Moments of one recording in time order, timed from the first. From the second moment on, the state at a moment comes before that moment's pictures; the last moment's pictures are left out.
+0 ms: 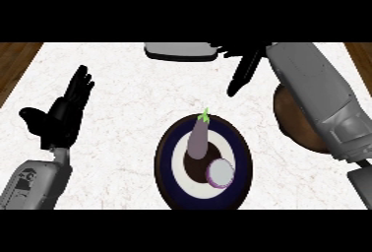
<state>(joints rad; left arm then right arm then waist) -0.27 0.31 -0.08 -1.44 0.16 0.19 0.04 -1.27 -0.28 0.23 -0.37 -0.08 0.70 0.30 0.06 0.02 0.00</state>
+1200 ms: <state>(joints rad) -0.25 0.27 -0.04 -1.44 0.12 0.18 0.05 -1.27 -0.10 0.25 -0.22 0.08 0.71 0.32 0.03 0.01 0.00</state>
